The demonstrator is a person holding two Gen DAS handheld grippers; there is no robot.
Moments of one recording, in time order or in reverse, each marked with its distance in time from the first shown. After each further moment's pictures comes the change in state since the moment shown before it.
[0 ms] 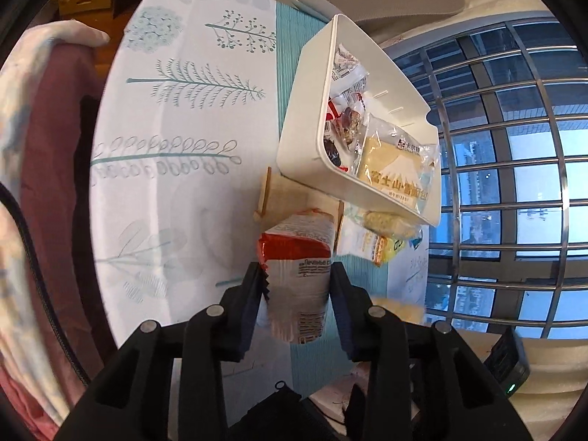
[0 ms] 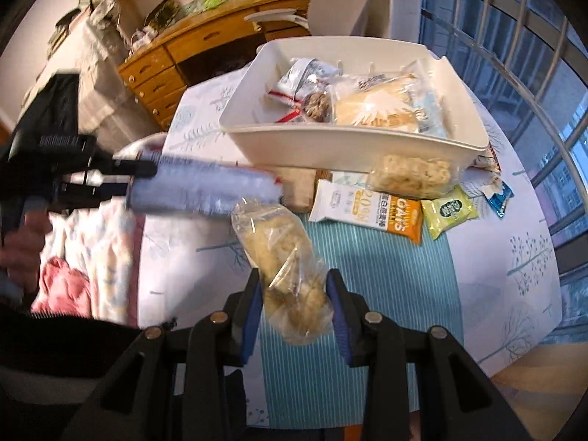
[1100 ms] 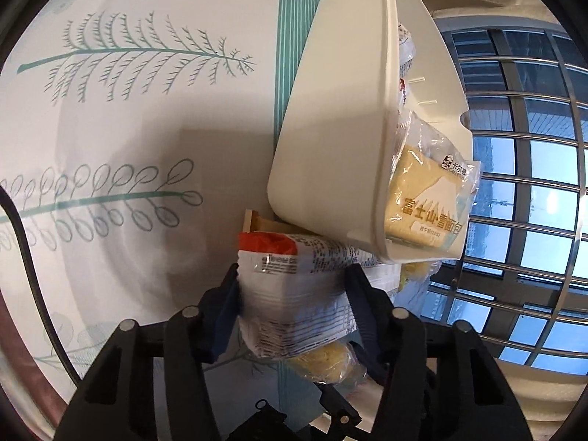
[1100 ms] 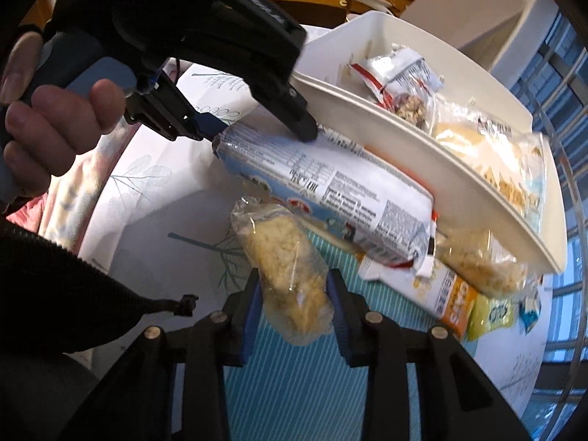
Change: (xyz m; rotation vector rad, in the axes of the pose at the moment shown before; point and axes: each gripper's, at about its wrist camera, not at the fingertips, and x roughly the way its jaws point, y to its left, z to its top) left arm 0.127 0.002 0.069 -0.066 0.147 -0.072; right arm 0.099 0.061 0.022 -0.421 0.098 -0.079
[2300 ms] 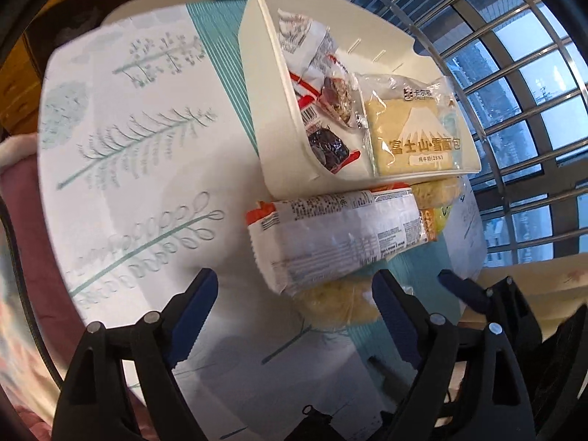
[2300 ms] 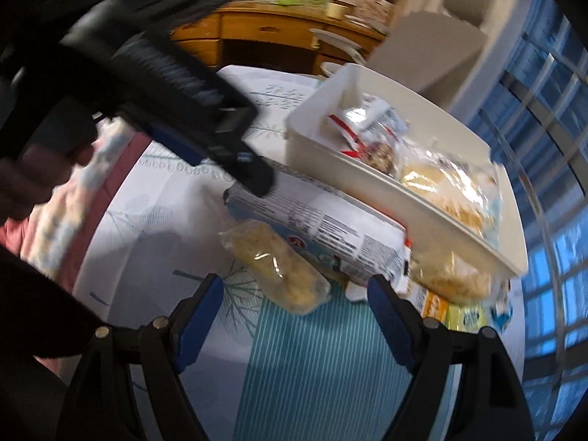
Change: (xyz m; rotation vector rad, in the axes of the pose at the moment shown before) left arm -0.036 -0.035 -0.031 0.448 -0.056 0.230; right arm -0.025 0.038 -0.013 -0.013 -0.181 -0.163
